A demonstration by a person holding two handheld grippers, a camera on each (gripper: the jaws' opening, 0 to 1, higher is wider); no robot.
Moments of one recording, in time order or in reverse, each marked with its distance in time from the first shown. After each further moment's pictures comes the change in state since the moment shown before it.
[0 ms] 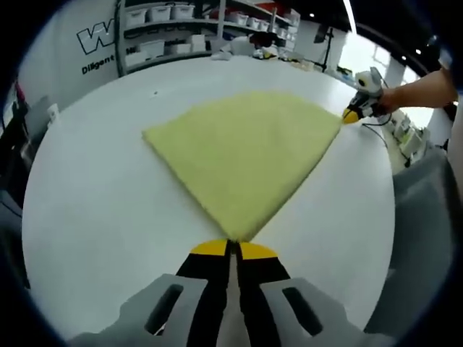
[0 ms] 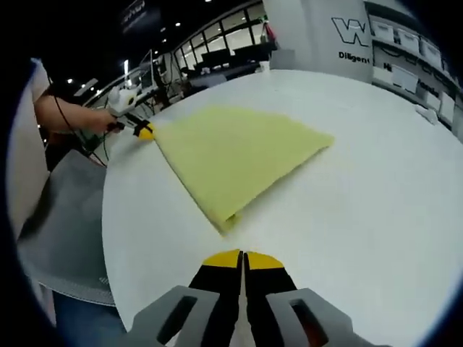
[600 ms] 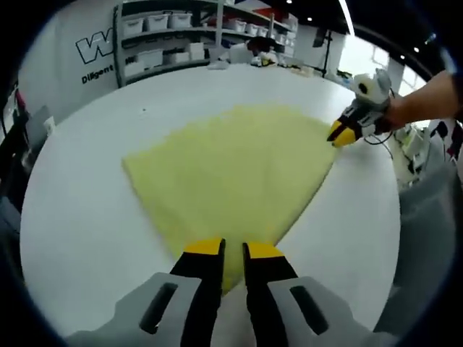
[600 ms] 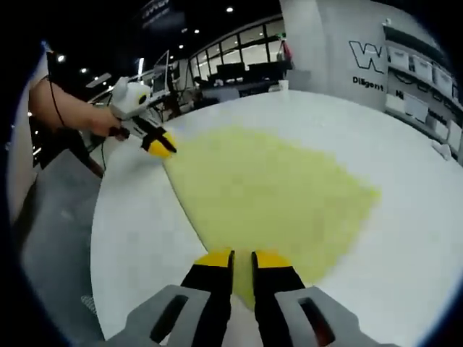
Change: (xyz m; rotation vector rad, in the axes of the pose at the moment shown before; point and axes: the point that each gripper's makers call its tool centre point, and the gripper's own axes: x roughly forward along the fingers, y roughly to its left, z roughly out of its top) left arm 0.036 -0.029 0.032 0.019 -0.063 -0.009; right arm 0.066 0.044 0.046 -0.065 -0.146 0.016
